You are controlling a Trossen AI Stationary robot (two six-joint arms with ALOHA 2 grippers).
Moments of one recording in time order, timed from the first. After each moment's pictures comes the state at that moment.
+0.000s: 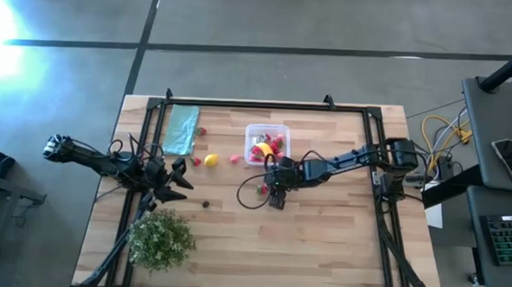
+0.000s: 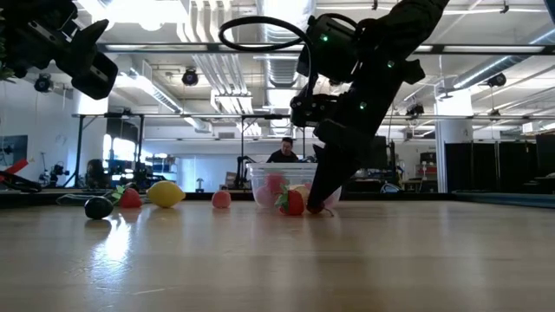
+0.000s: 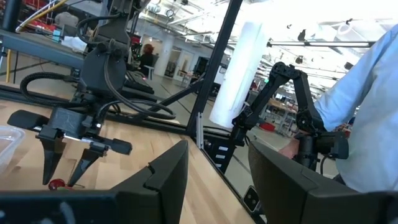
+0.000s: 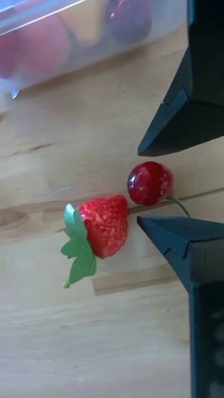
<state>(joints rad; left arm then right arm) -0.26 0.22 0.00 0.33 0.08 -0.36 0.04 1.87 1.06 -0.25 0.13 0.24</state>
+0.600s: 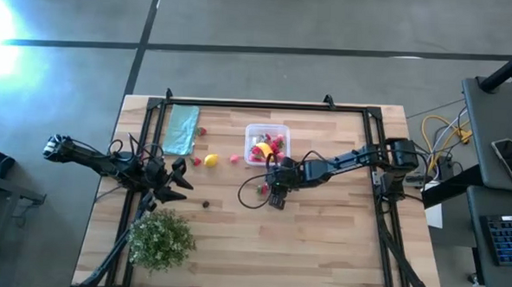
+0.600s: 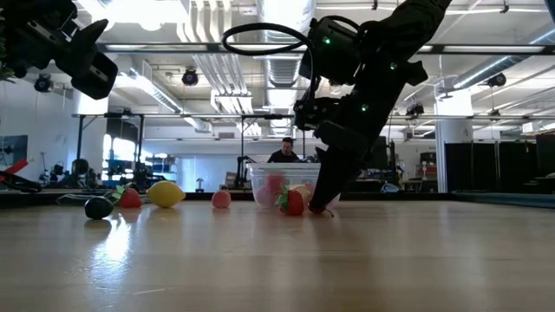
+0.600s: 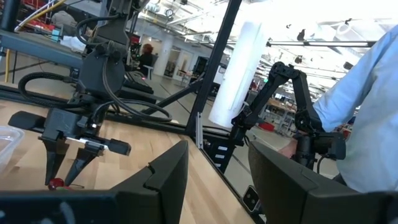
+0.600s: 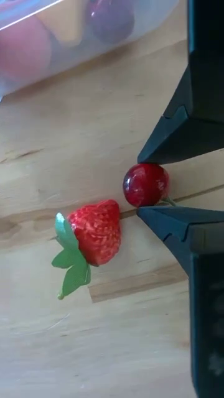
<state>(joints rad) -0.26 0.22 0.00 0.33 0.08 -0.36 0.04 1.87 1.04 -0.25 0.13 0.30</state>
